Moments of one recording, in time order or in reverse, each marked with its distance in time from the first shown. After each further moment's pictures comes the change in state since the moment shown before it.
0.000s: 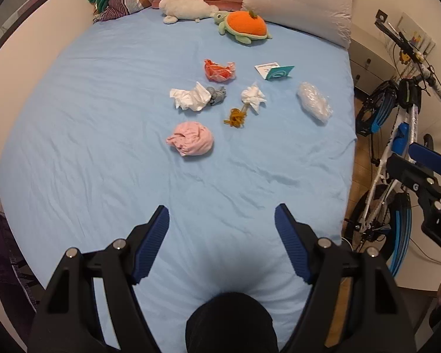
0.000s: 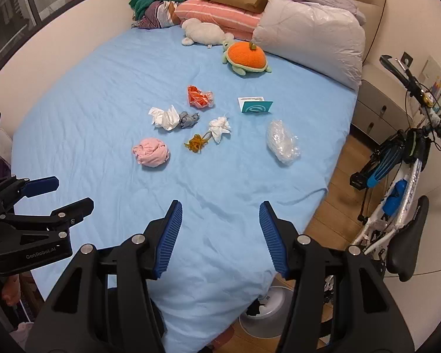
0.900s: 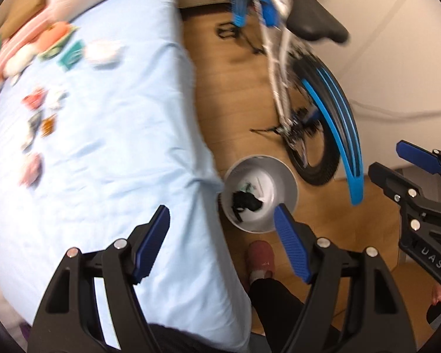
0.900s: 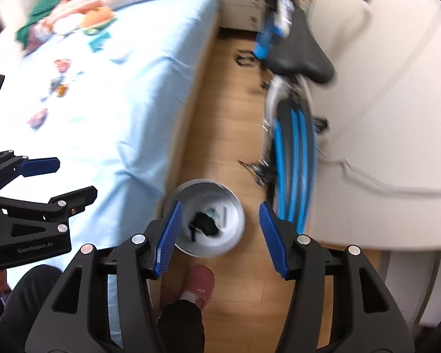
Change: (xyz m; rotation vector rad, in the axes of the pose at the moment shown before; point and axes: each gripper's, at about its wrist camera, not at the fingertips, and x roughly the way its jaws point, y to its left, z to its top) left arm 0.039 -0.302 -0.148 0.565 0.145 -0.179; right arm -0.058 -0.206 -0.293 0.423 0.113 -0.203
